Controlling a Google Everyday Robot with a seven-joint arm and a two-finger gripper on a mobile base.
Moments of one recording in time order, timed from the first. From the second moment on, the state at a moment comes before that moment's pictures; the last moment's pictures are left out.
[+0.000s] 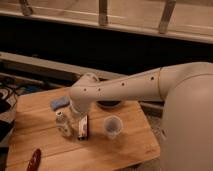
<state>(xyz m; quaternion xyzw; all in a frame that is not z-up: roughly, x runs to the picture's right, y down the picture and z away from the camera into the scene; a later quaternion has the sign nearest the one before) -0.141 0.156 0.723 -0.35 0.05 0.51 0.78</state>
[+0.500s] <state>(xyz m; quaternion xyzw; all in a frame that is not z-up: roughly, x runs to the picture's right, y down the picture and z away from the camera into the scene) -0.152 0.135 0.707 -0.32 0.05 0.50 0.80</state>
